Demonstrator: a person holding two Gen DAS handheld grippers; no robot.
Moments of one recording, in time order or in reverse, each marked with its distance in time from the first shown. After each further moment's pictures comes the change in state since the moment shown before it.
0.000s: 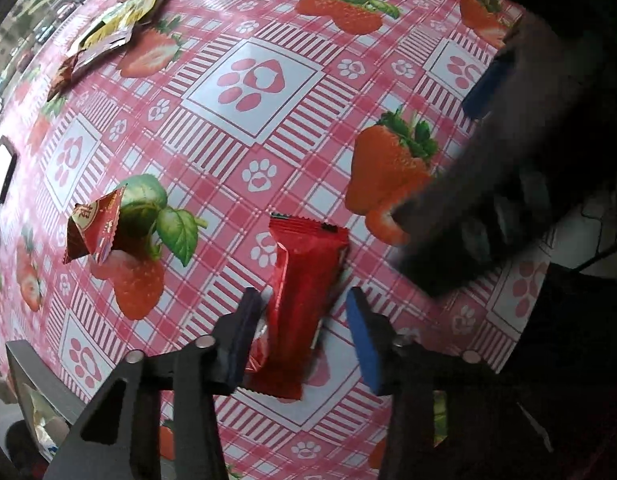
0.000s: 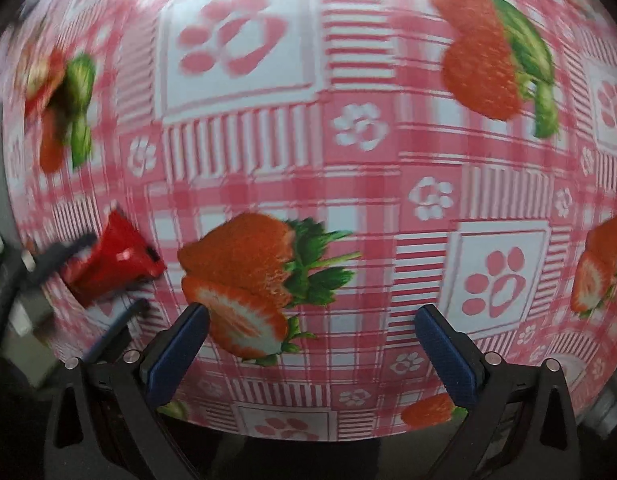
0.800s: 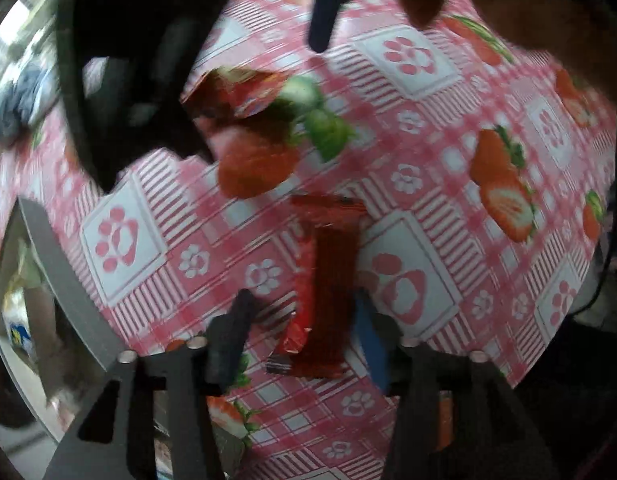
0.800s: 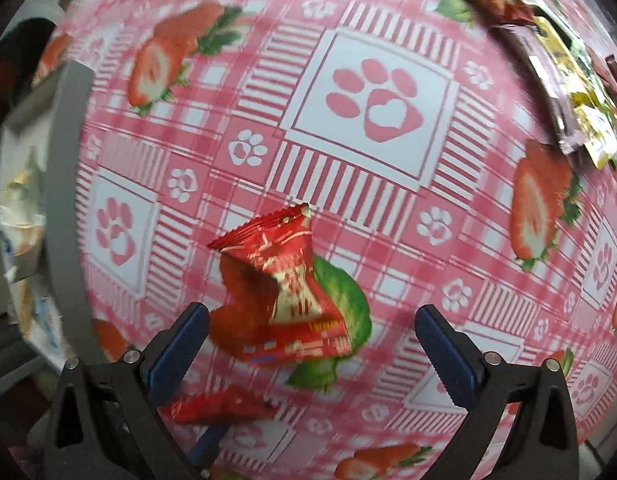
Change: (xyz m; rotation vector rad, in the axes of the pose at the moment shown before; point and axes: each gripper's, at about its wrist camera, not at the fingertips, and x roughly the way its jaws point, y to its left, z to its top) left arm -0.007 0.058 -0.081 -0.388 -0.008 0.040; right arm -0.043 0.190 0.151 -0.465 -0.150 -0.096
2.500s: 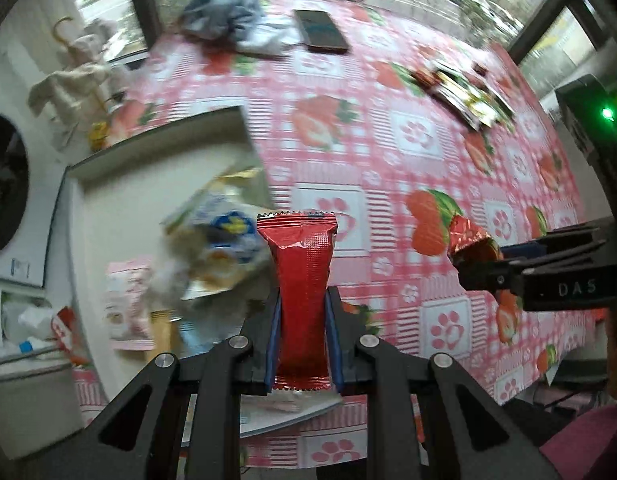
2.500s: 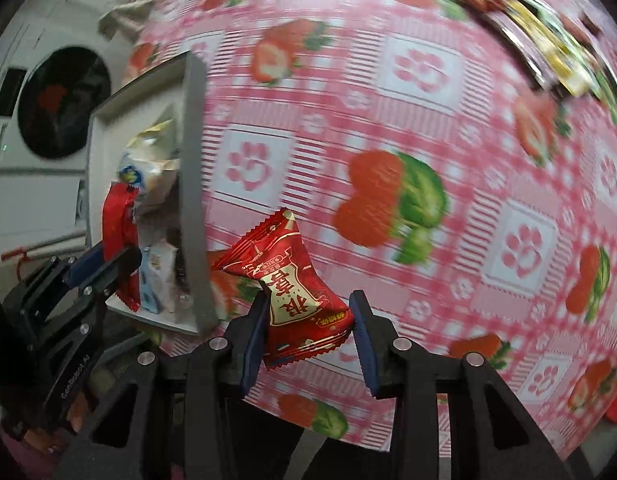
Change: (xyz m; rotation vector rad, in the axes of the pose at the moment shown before) left arm -0.108 0.159 -0.059 -0.565 -0.192 0.008; right arm -0.048 0.078 -0.071 0.077 -0.071 0.204
